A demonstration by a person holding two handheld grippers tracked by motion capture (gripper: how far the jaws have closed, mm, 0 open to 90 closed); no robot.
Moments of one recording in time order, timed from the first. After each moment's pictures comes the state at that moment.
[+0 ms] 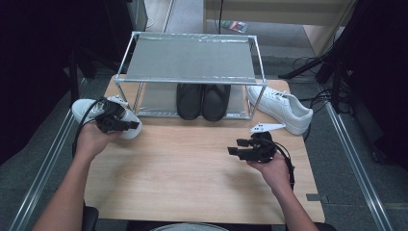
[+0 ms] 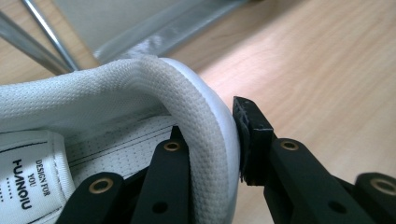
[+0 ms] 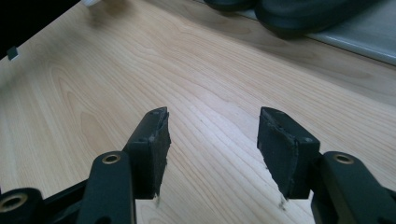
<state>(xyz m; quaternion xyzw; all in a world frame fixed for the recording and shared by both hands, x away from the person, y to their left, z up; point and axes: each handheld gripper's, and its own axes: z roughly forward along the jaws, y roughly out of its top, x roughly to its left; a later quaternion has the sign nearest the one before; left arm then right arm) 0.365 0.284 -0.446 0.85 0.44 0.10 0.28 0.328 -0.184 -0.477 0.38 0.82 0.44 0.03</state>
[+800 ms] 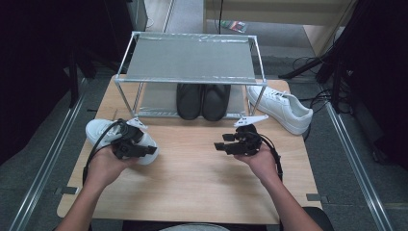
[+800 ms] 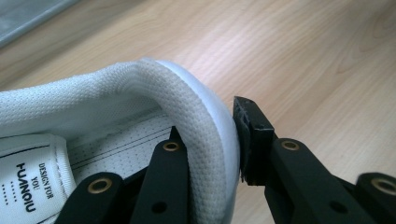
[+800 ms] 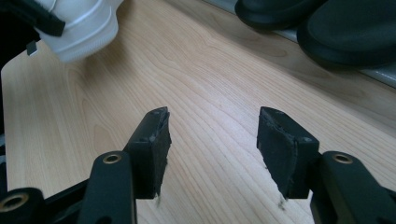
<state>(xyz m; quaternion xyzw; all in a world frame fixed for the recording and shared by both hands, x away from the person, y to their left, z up) 0.293 0.203 -0.438 0.87 0.42 0.06 0.27 0.348 -0.147 -0.474 0.33 0.84 0.44 0.01</state>
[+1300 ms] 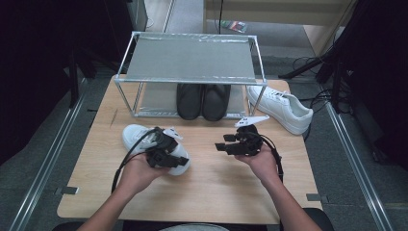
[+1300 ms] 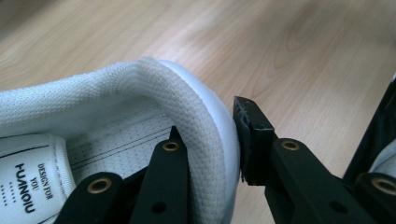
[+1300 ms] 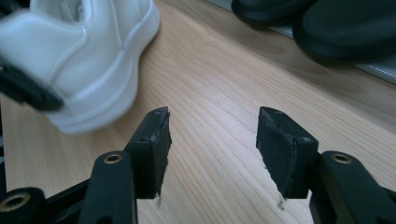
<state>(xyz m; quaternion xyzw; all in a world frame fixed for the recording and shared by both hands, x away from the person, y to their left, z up) 0.286 0.113 -0.452 0.90 0.35 0.01 0.28 0.345 -0.150 -0.474 0.34 0.83 0.43 0.01</state>
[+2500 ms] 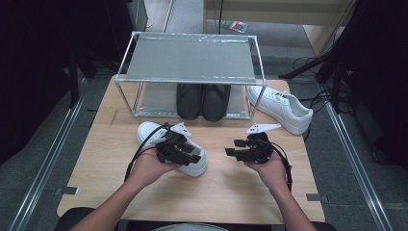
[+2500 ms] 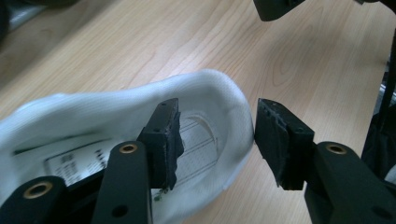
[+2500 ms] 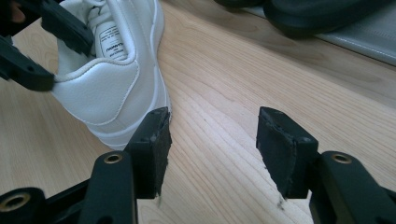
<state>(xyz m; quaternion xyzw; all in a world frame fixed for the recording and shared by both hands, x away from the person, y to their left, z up) 0.302 0.116 -0.447 0.88 0.32 0.01 0.35 0.326 -0.175 -0.479 0.37 0.83 0.42 0.03</state>
